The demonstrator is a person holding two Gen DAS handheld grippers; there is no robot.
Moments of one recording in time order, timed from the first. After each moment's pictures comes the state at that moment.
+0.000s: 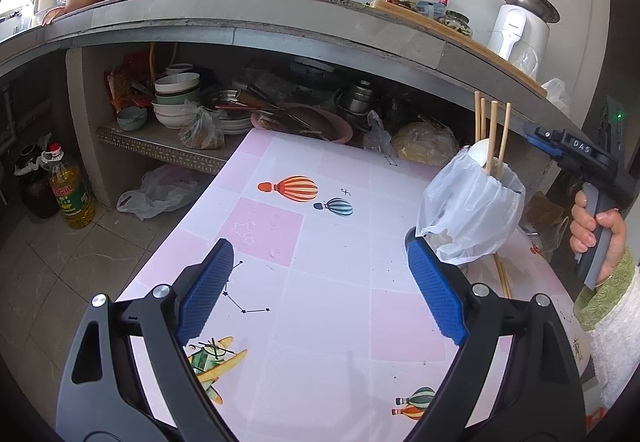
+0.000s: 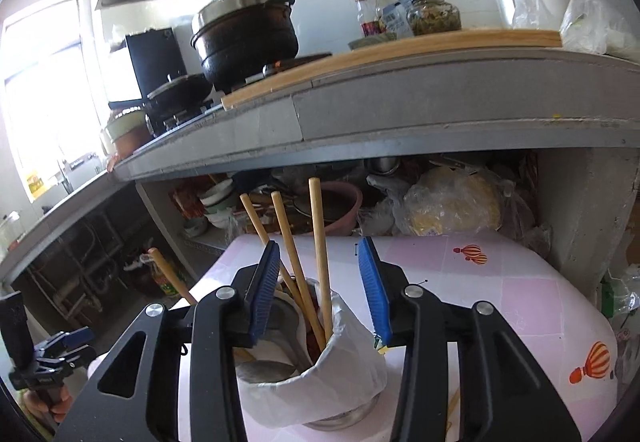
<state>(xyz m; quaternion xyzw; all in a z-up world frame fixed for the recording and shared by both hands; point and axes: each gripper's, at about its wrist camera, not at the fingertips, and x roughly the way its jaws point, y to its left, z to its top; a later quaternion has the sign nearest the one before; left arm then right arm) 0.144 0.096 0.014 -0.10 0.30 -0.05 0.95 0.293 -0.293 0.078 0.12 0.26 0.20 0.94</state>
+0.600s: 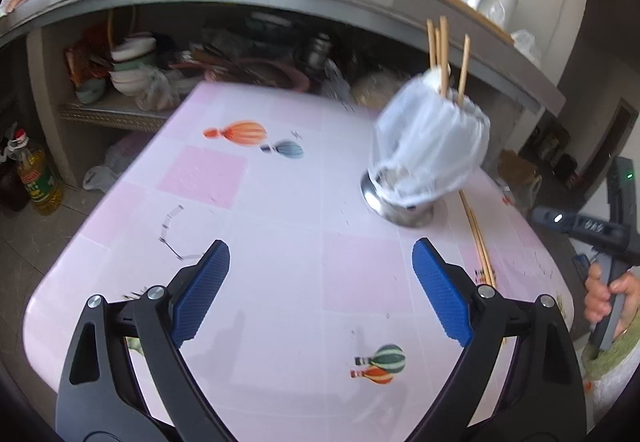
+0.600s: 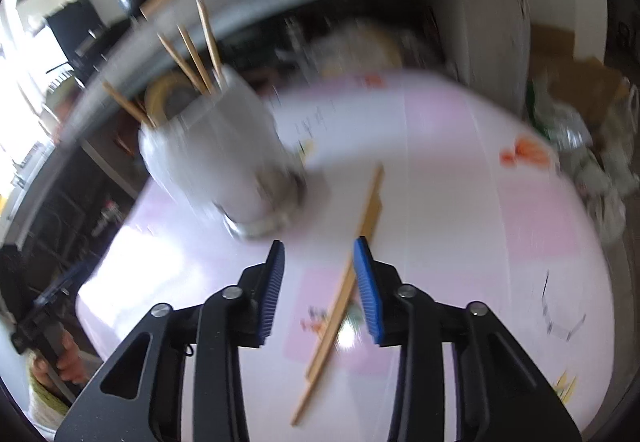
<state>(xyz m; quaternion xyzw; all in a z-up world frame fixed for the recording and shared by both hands) 0.137 0.052 -0.026 -0.09 0.36 -0.13 0.92 0.170 -0.339 -0.021 0.15 0.46 0.07 0.87</state>
